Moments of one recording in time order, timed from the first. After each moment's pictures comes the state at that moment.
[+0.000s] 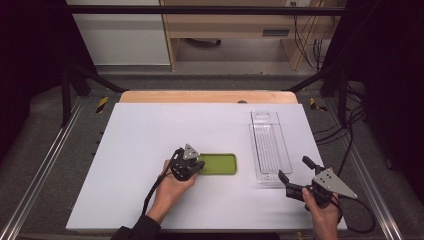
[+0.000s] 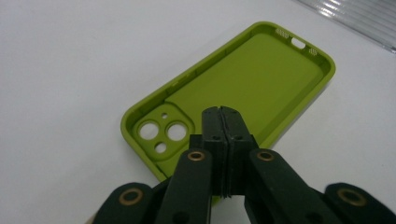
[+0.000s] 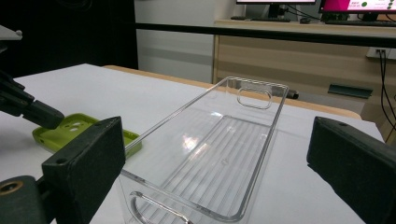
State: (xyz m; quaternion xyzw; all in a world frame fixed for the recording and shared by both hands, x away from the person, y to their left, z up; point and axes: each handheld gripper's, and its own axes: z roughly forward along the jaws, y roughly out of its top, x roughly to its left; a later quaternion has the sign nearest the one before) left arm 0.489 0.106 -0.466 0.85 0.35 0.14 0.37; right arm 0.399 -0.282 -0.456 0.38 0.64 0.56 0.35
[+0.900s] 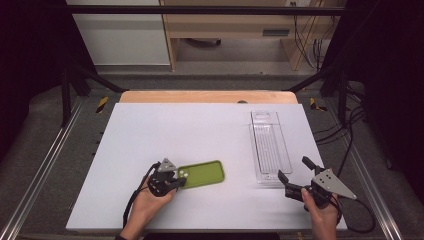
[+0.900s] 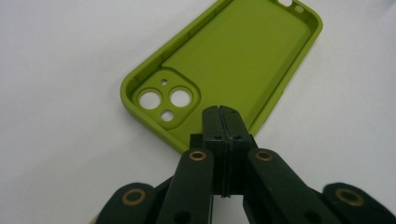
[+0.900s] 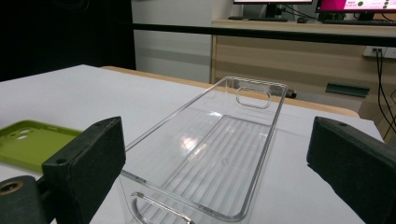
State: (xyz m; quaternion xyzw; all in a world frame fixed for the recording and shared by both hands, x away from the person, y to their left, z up) left arm 0.442 0.172 -0.472 0.84 0.38 0.08 0.36; right arm 0.397 -0.279 -0.457 0.39 0.64 0.56 0.36
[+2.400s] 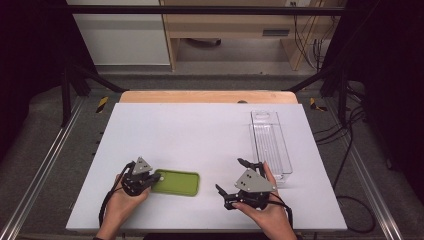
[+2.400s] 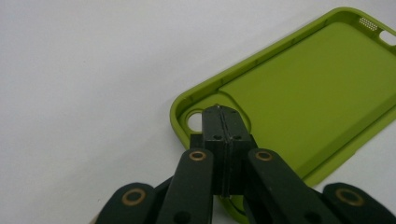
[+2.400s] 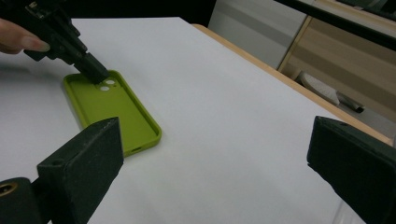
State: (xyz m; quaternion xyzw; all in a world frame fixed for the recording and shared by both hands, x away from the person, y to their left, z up) left arm 0.450 0.236 -0.474 0.84 0.38 0.17 0.34; right arm 0.392 -0.116 -0.420 0.24 0.78 0.48 0.31
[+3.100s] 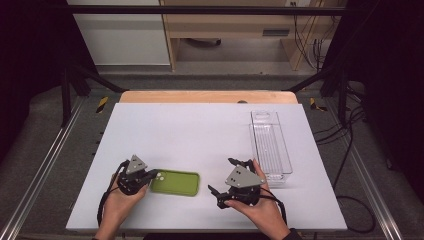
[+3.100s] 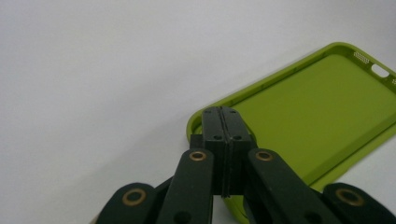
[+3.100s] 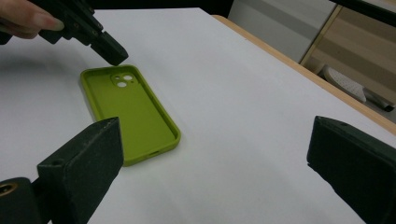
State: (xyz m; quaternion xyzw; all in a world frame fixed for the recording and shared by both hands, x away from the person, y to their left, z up) left arm 0.444 0.243 -0.461 0.82 0.40 0.20 0.37; right arm 0.405 -0.098 -0.423 0.23 0.81 0.47 0.28
